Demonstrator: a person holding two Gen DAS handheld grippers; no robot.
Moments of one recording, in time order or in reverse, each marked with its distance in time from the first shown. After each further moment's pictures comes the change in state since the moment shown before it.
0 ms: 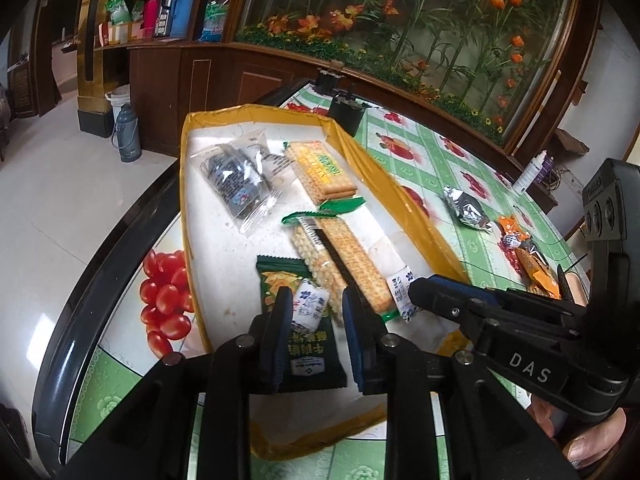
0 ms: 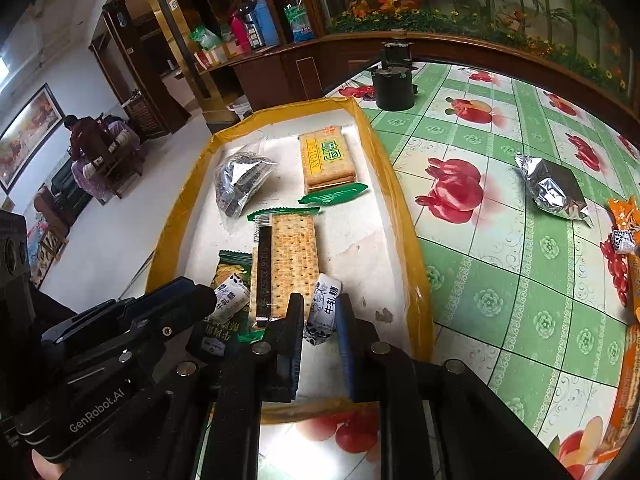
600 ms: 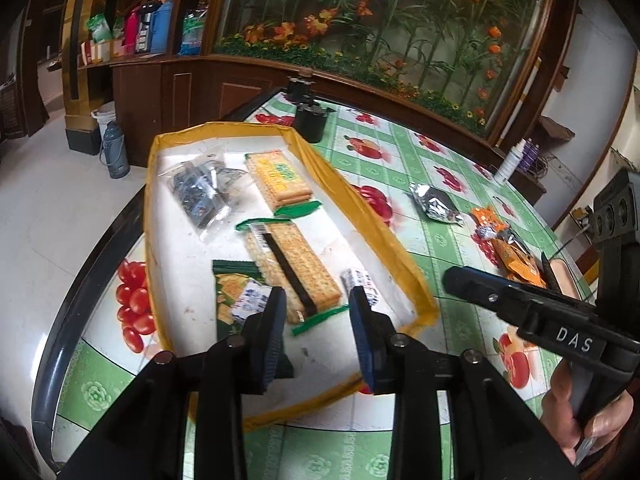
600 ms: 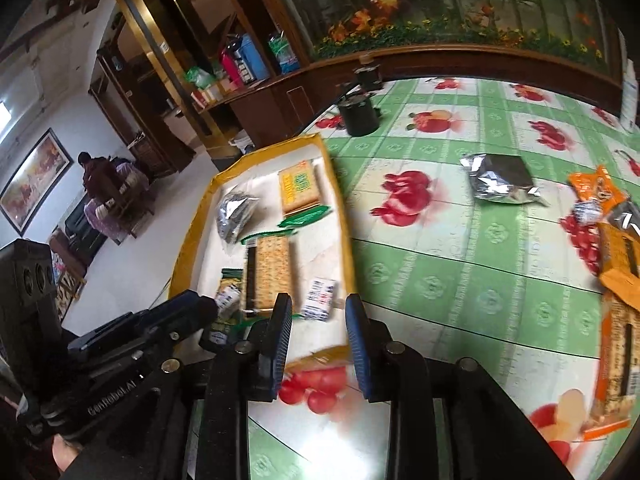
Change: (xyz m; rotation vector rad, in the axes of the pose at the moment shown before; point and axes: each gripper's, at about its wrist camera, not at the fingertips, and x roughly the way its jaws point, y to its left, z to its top) left arm -0.013 -0.041 -0.003 0.071 -0.010 -0.028; right arm -0.059 -0.046 -0.016 0.107 -0.098 0.049
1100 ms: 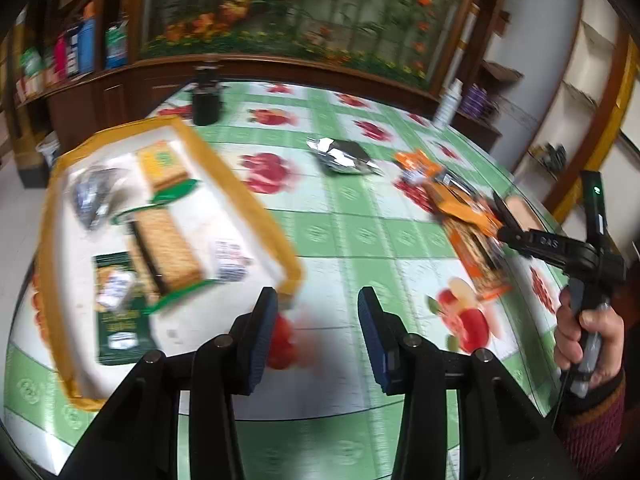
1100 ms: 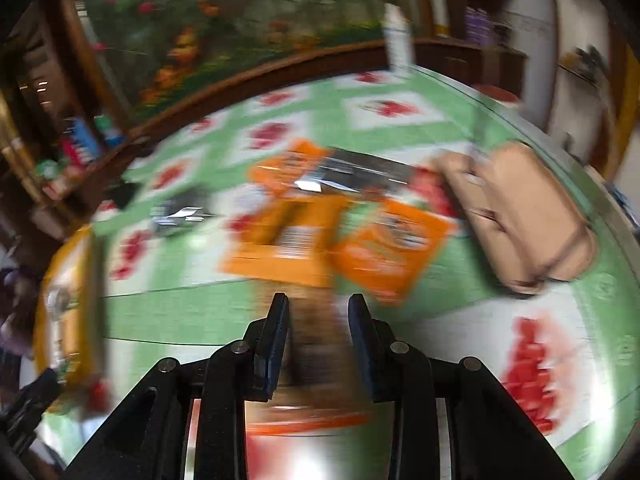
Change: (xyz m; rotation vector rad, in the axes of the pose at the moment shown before) left arm 0.022 -0.096 -0.025 0.203 0.089 -0.127; right arm -0.110 -0.199 -0.045 0.380 -0.108 -0.475
